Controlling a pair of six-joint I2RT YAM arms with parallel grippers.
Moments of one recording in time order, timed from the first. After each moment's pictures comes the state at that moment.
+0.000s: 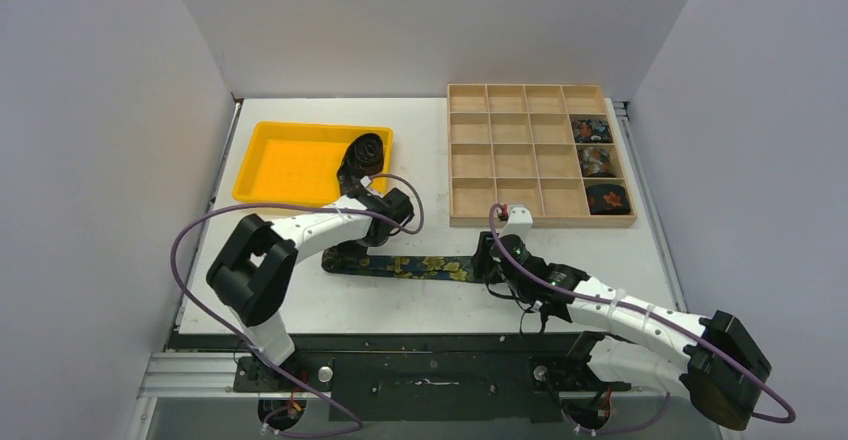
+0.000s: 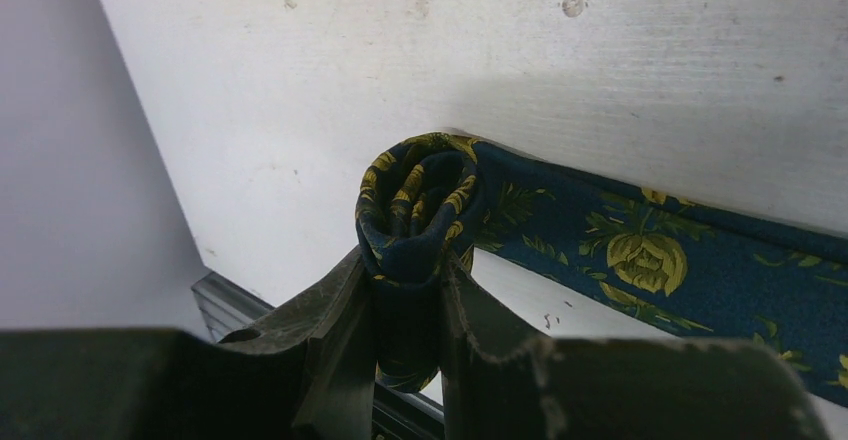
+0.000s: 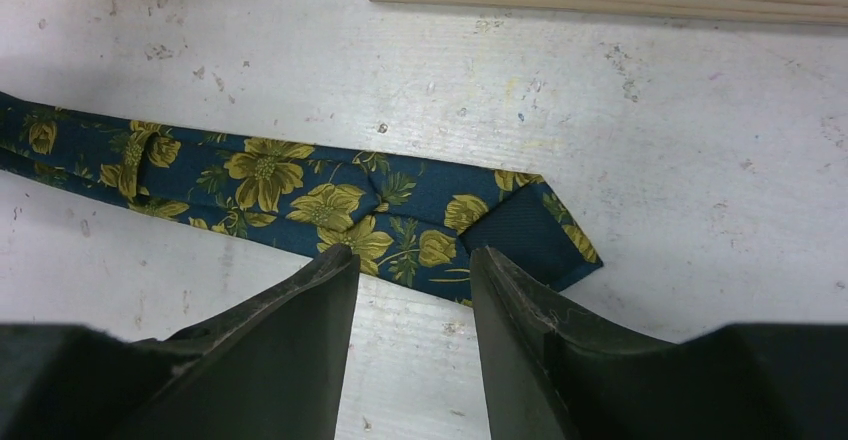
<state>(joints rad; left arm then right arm) -0.70 1.70 1.11 -0.99 -0.68 -0.52 0.86 1.05 0.50 -0.18 0.37 0.64</state>
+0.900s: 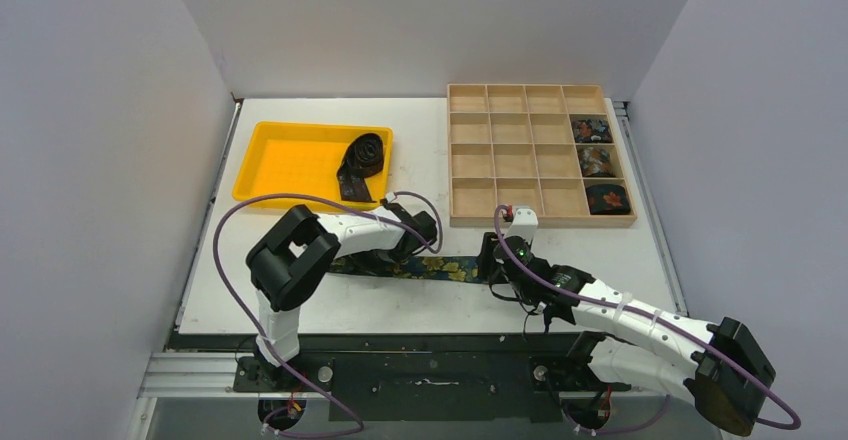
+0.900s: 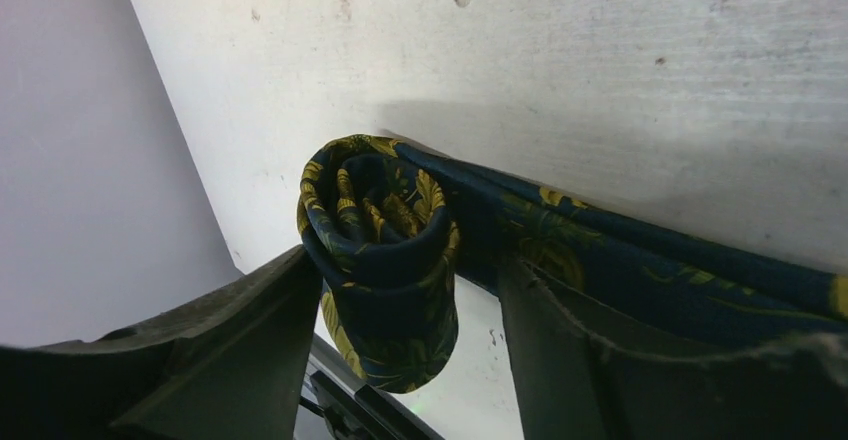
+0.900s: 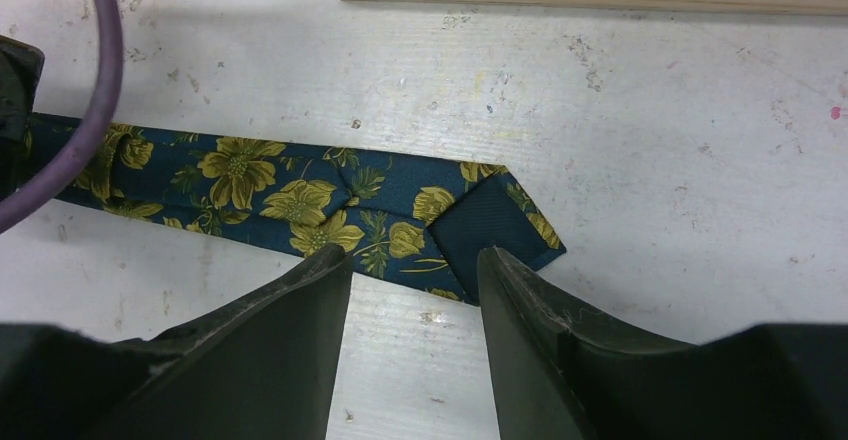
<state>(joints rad) -0.85 1.94 1.19 -1.06 -0.81 -0.64 0.86 0.99 0.50 -0.25 0.41 0.65</state>
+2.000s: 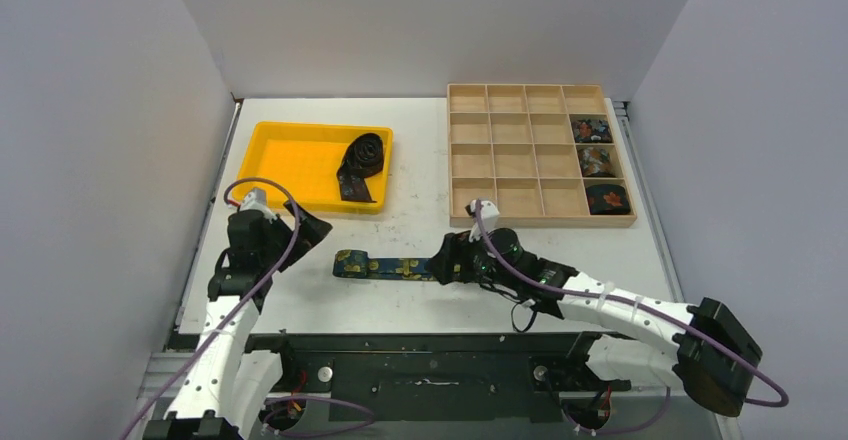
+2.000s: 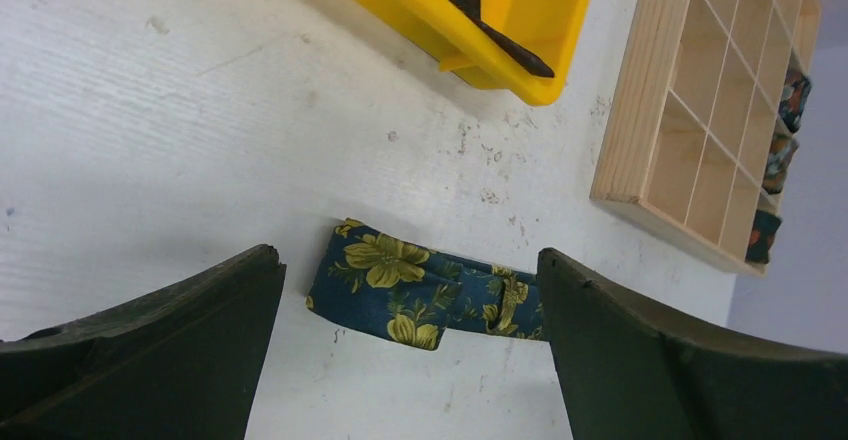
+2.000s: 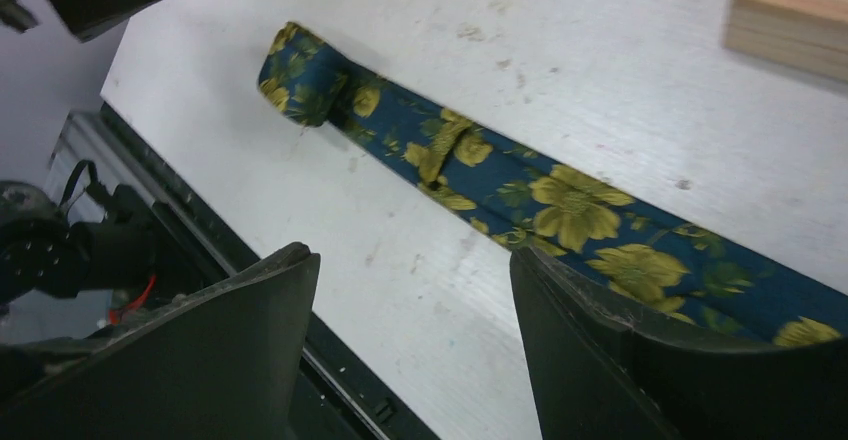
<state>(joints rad) -0.05 0.80 0.57 -0.39 0.17 -0.68 0.86 1.07 0.53 0.07 -0.03 0.61</state>
